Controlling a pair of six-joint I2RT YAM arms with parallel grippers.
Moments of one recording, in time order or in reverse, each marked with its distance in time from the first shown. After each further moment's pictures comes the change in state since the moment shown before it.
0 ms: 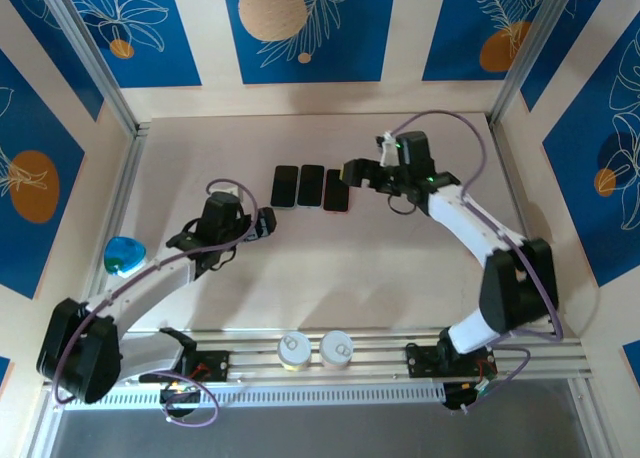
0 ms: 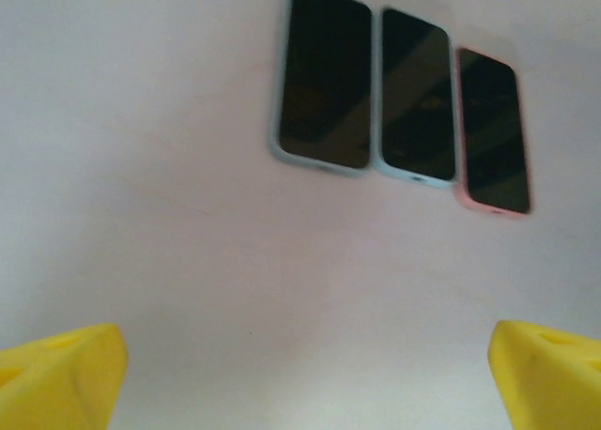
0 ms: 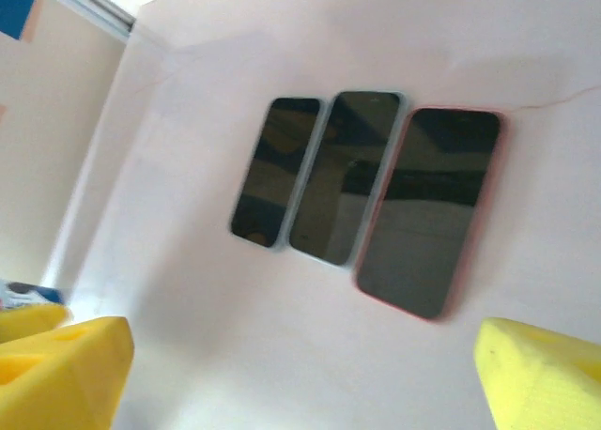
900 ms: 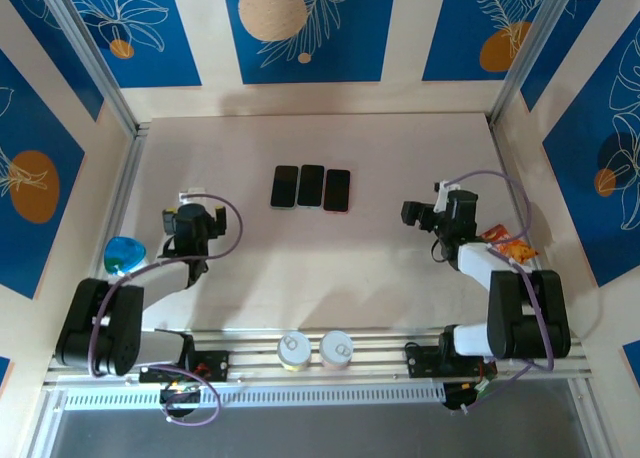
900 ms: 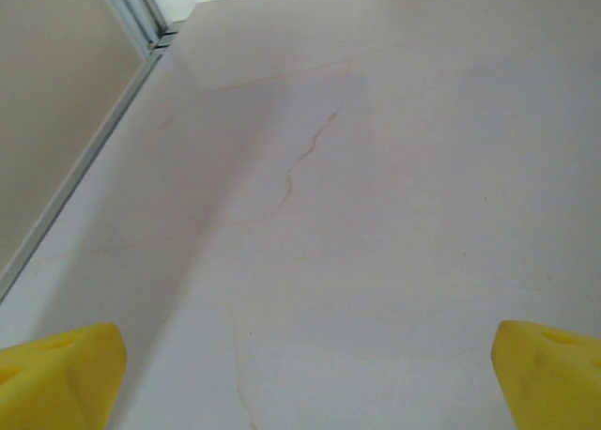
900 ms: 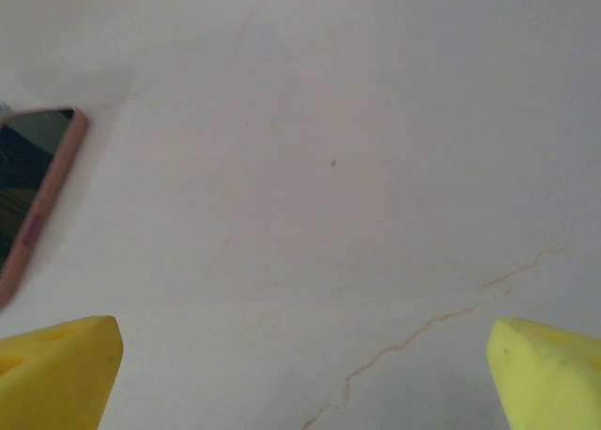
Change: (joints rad) left arm 0.295 0.167 -0.267 0.668 -0.286 0.581; right arm -0.309 -0.124 -0.590 0.524 0.265 -0.261
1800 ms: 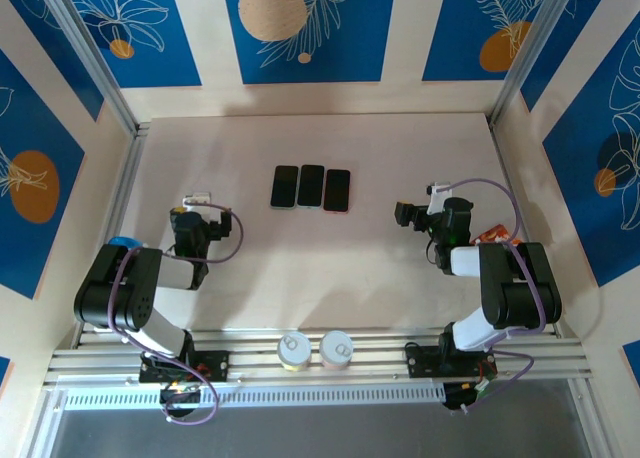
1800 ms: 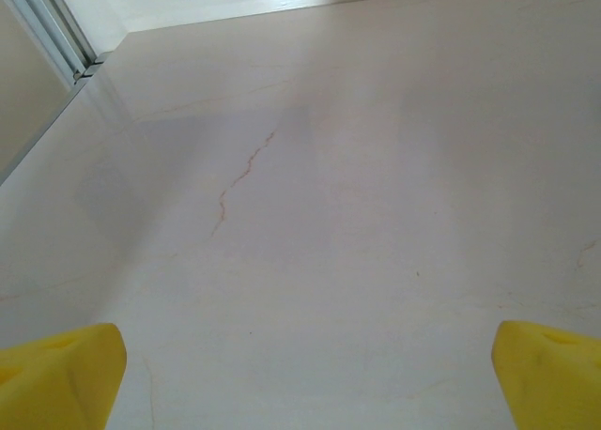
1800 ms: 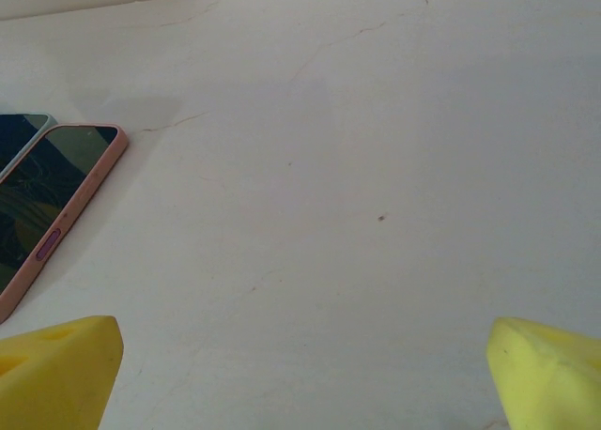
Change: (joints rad) left arm 0.060 0.228 -0.084 0.423 0.182 0.038; right arm 0.007 0.164 -0.092 0.433 -0.076 -0.063
